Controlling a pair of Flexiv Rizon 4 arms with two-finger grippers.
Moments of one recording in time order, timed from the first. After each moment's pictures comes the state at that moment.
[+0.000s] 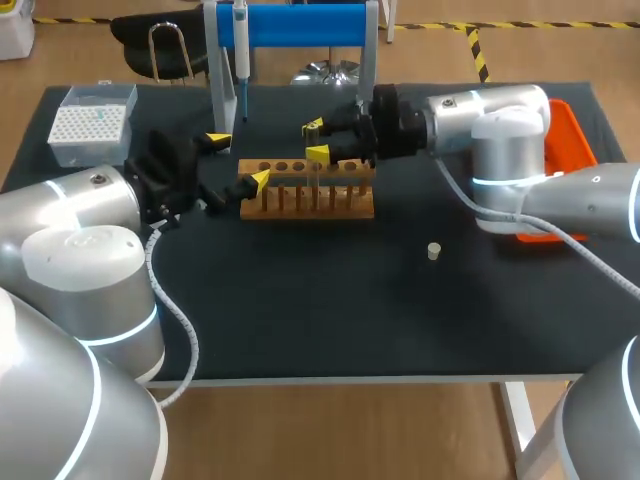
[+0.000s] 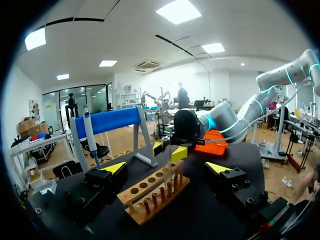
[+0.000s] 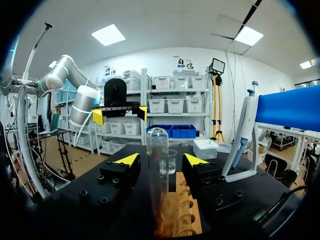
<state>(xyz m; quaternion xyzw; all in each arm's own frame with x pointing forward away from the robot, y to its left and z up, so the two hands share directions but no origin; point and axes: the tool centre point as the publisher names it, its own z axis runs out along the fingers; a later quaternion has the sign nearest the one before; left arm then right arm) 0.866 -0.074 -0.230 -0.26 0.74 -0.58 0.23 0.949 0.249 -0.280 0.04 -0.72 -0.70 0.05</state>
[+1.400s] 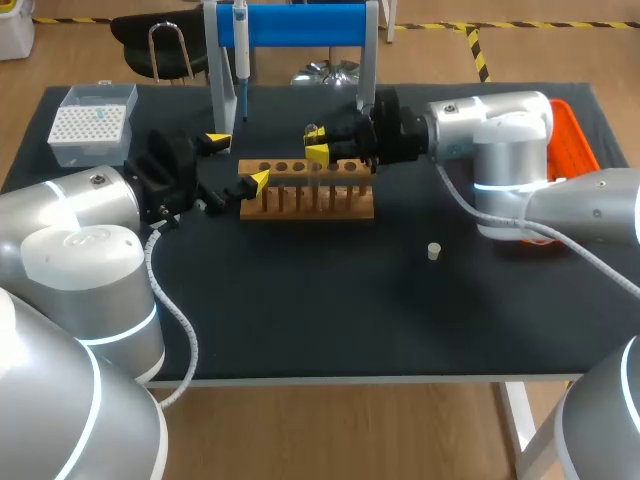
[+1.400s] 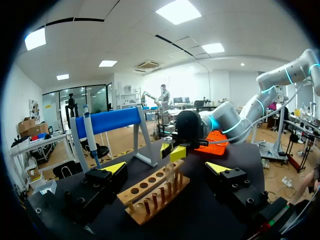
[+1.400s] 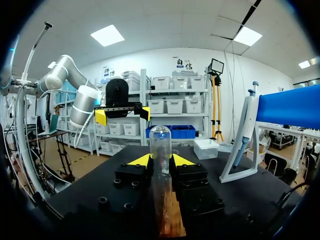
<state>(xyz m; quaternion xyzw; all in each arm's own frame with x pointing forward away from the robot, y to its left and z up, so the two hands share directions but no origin) 0.866 -0.074 -0.231 -0.26 0.74 -0.58 0.23 0.940 0.247 -0.281 0.03 -0.71 -0.70 0.05</state>
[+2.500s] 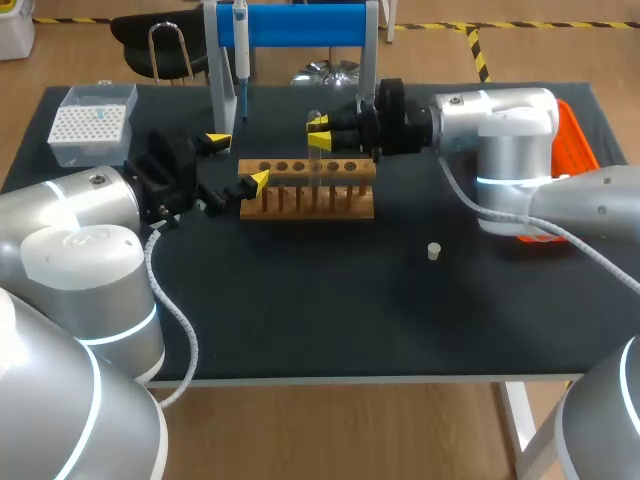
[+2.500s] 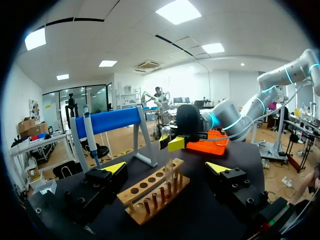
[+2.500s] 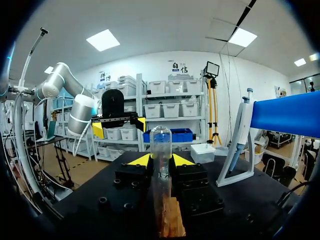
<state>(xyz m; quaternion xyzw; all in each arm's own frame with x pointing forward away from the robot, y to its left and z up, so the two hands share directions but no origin) 0.866 -0.074 -0.231 -0.26 0.74 -0.58 0.23 0.946 0.243 -0.260 0.01 -0.71 -0.71 0.05</state>
